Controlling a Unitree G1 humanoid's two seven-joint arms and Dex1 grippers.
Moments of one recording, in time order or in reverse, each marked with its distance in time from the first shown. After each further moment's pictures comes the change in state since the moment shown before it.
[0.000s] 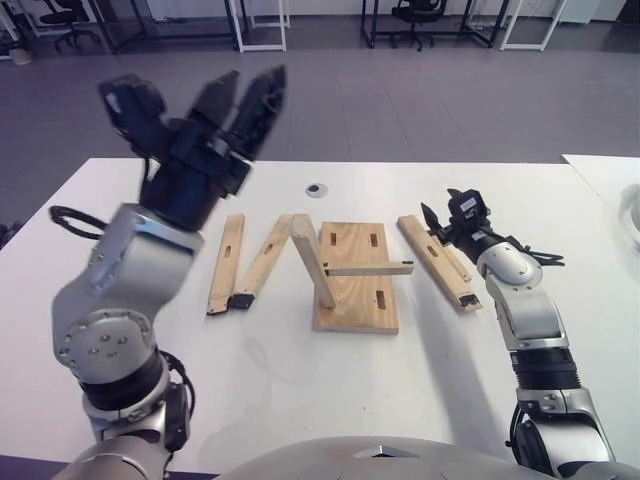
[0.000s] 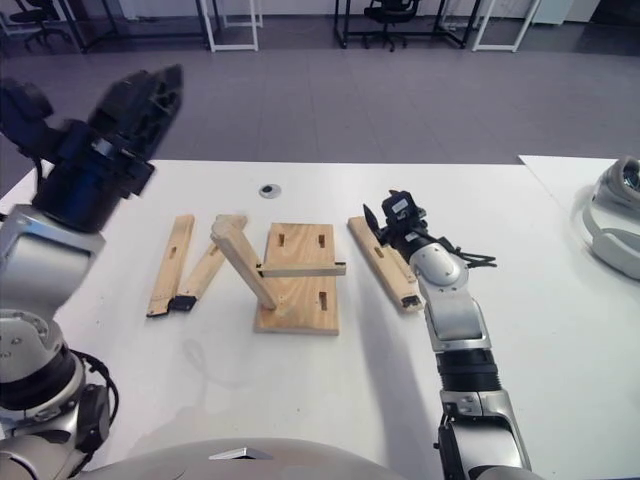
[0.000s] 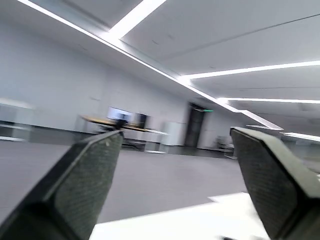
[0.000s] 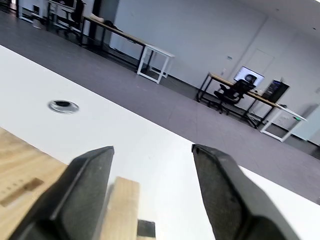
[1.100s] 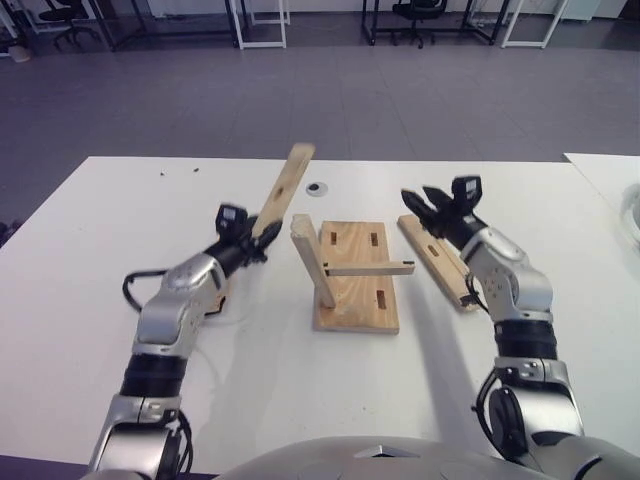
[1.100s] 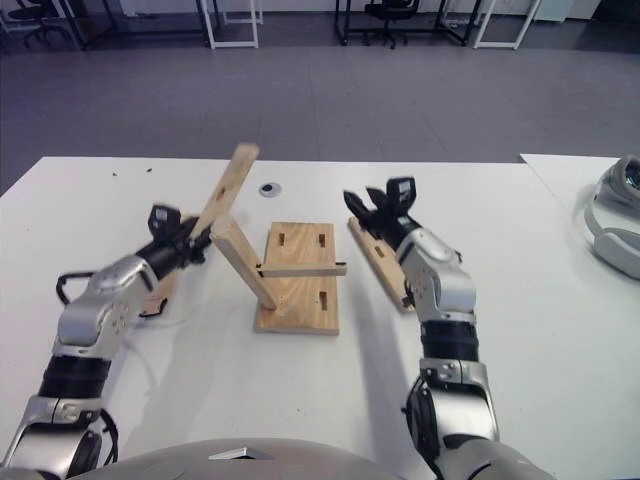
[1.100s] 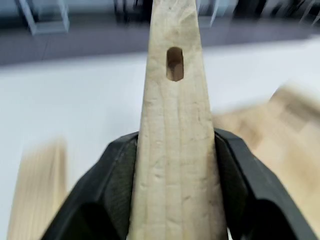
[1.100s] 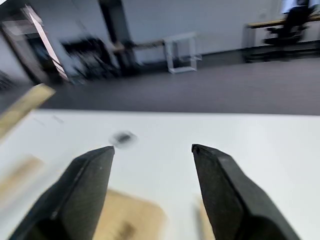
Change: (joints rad) left arm 0.105 -0.061 -0.285 0.656 0.682 -0.264 -0.589; right arm -0.212 0.142 -0.152 0.099 0.484 0.283 0.146
